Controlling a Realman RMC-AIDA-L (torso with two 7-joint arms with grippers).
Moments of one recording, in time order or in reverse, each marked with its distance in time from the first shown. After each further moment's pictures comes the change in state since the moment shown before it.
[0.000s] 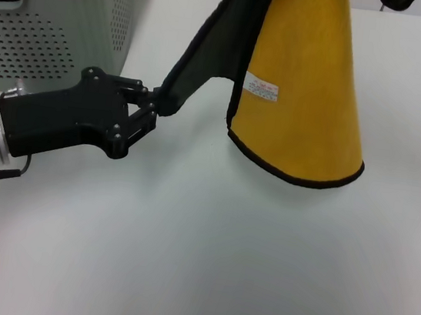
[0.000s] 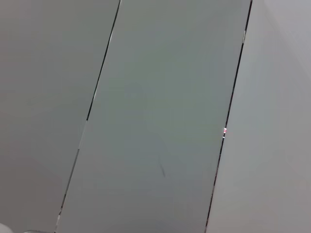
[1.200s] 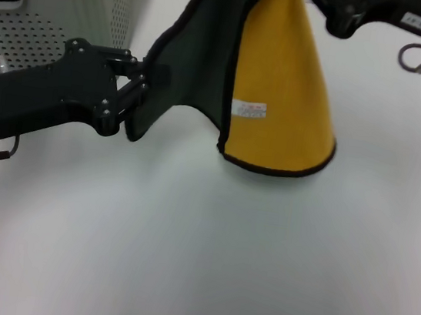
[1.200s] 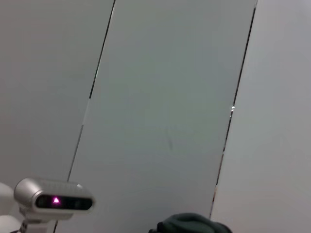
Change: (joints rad) left arm 0.049 -0.001 0.009 0.099 -0.068 -0.017 0.002; right arm 0.024 -0.023 -0.128 0.045 -0.003 0.109 -0.045
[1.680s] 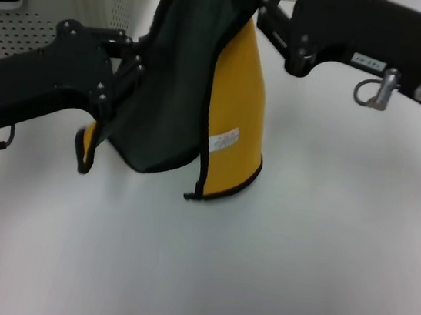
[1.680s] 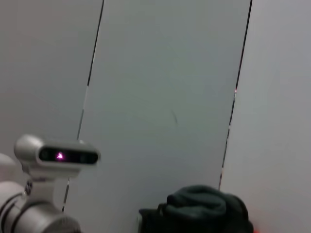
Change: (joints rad) left arm 0.045 -0.001 0.033 0.074 -0.062 -0.034 0.000; right arm 0.009 0.008 -0.129 0.095 0.039 0.087 -0.079
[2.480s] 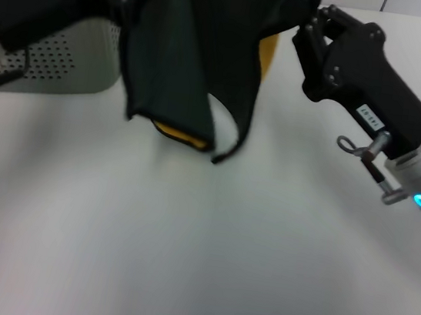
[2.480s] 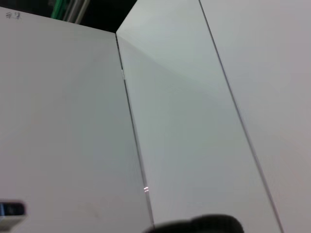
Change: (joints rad) left arm 0.059 -0.003 0.161 0.247 -0.134 -0.298 0.006; right arm 0.056 0.008 -0.690 0.574 1.329 -0.240 -0.714
